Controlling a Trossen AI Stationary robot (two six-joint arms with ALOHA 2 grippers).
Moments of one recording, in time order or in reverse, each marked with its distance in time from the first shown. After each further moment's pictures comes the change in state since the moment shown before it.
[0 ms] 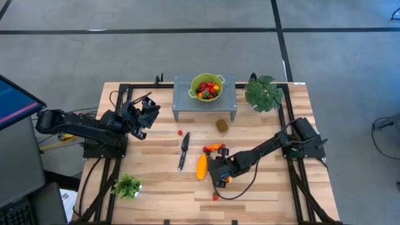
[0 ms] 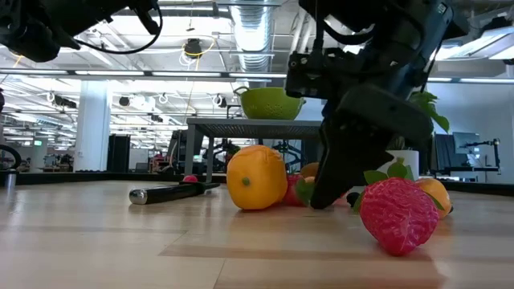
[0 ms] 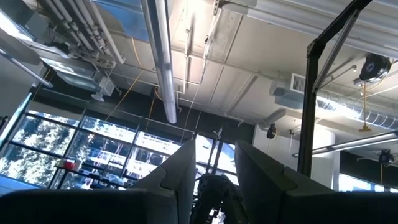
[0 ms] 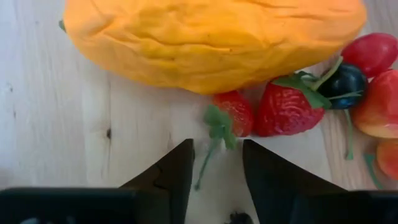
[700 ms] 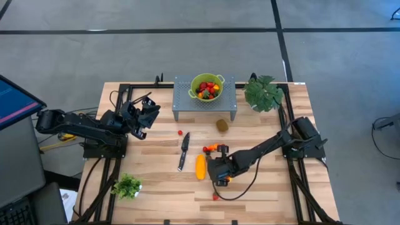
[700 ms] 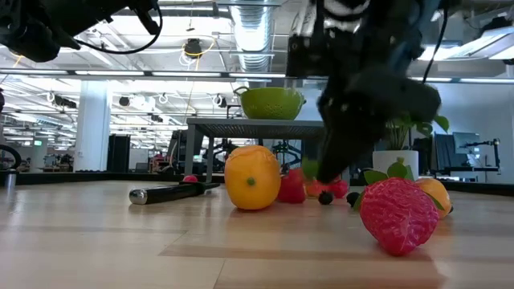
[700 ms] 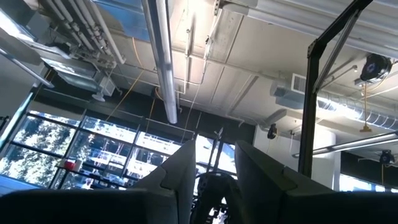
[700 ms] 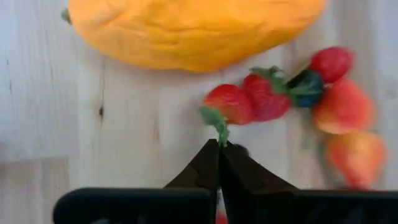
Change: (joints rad) left arm 0.000 0.000 0.000 0.001 -0.003 0.000; right arm 0.003 -0.027 0.109 -0.214 0.031 -0.083
